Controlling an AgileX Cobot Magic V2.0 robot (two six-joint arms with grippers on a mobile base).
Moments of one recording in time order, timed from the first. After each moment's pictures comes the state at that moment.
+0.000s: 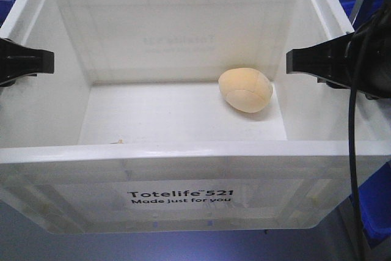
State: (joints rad) left arm -0.67 1.07 -1.20 0.42 1.16 -0.74; right arm 0.81 1.18 -1.29 -0.50 1.31 0.80
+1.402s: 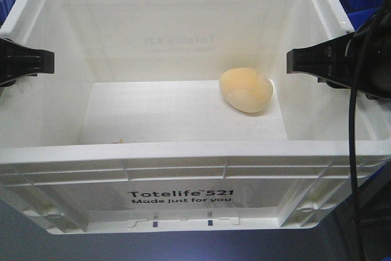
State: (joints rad) left arm -0.67 1.07 -1.20 0.42 1.15 -0.74; right arm 0.81 1.18 -1.29 -0.50 1.31 0.80
